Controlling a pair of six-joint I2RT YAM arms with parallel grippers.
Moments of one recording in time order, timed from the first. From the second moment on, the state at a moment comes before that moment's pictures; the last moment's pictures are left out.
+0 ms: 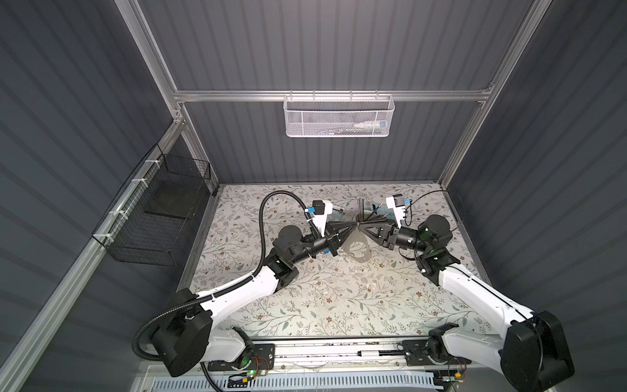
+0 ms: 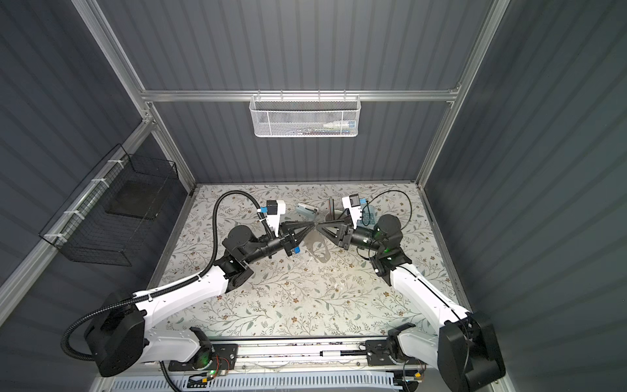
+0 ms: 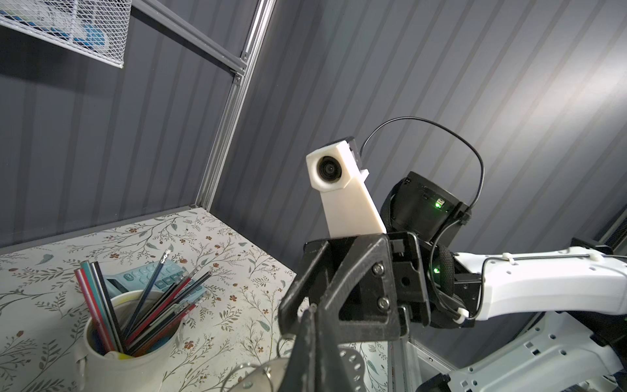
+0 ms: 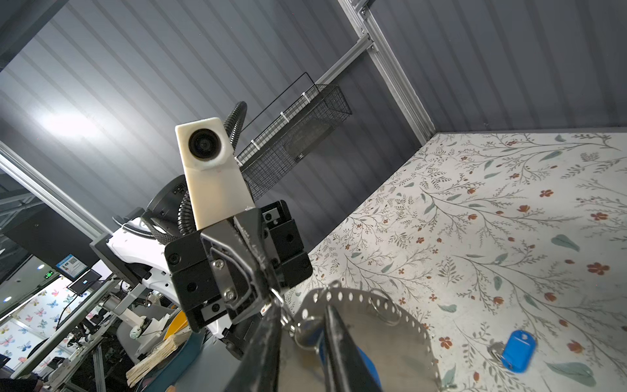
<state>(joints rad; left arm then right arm) -0.80 1.34 0.81 0.73 0.42 -0.49 0.34 1.17 0.69 0.61 -0.97 0.76</state>
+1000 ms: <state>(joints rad) -0.69 1.13 0.80 0.35 0.50 -0.39 0.36 1.14 0.71 0.33 -0.93 0.47</state>
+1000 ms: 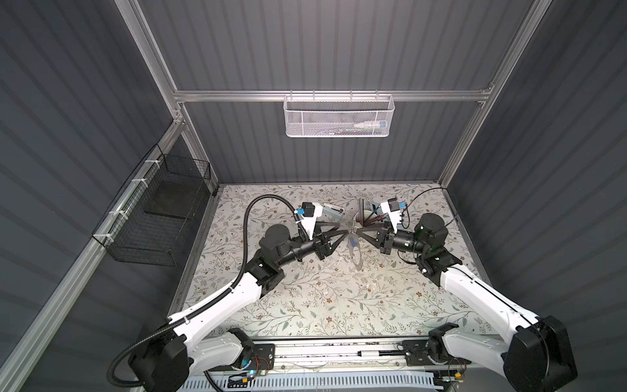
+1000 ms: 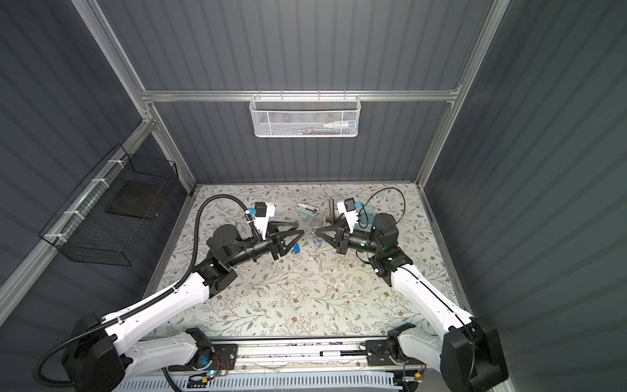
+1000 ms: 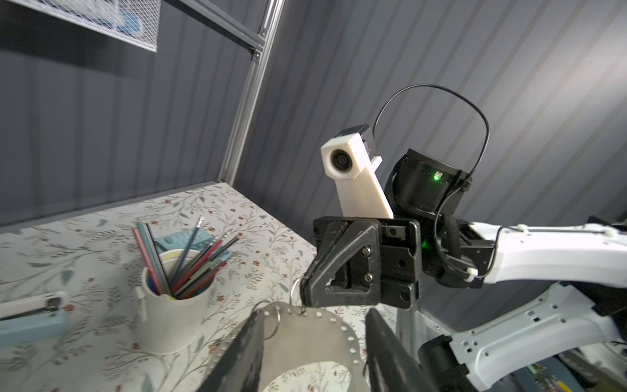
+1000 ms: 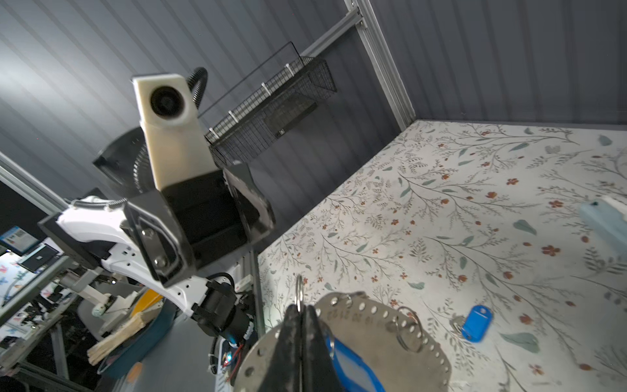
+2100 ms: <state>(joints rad) -0.64 1.47 1.51 -0.79 0.77 0.48 0.38 1.10 0.72 0.05 -0.90 0.02</state>
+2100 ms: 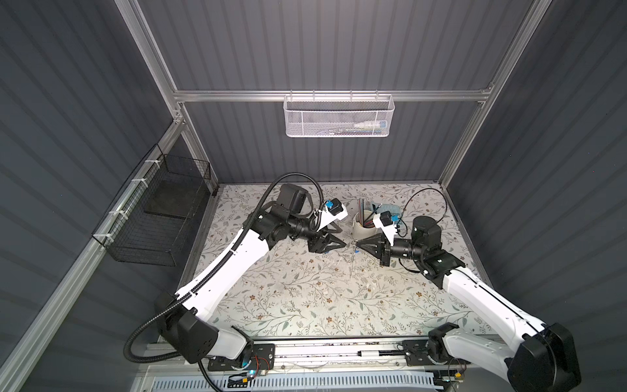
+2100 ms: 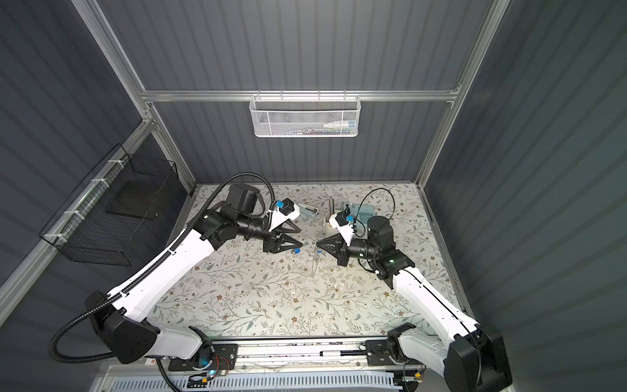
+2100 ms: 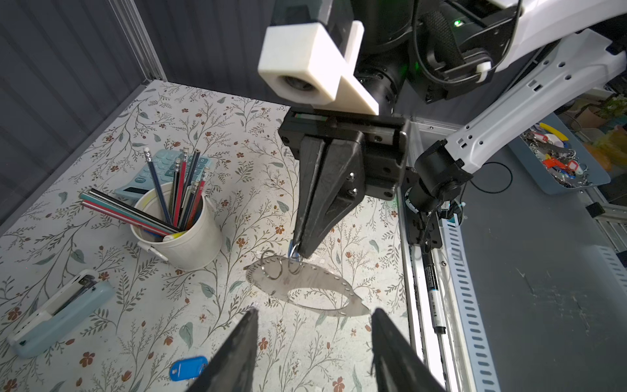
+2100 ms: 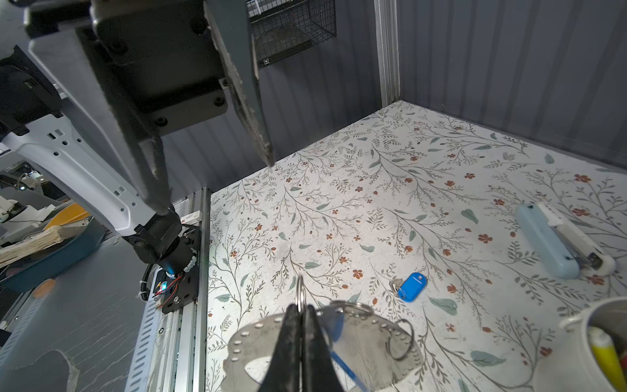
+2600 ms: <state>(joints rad) -0.72 1.61 1.66 -0.97 0.63 0.64 0.40 1.10 0.72 0.09 -0.97 0.04</state>
